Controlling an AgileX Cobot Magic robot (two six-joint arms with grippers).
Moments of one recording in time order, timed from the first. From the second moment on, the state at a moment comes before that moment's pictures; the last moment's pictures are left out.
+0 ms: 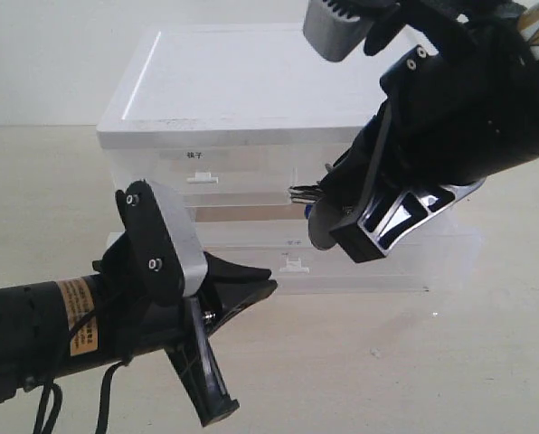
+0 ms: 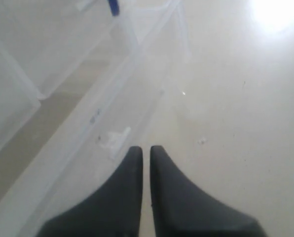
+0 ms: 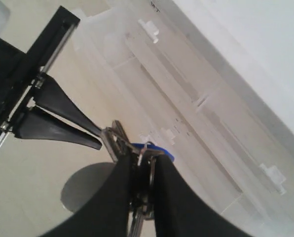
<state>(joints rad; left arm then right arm) -0.76 1.54 -0.45 0.34 -0.63 0.10 0.77 1.17 -1.04 0.09 0.75 -0.31</state>
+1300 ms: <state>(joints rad) -0.74 1.13 -0.35 -0.07 -0.64 0.32 0.77 1.37 -0.91 0.17 0.58 -0.56</state>
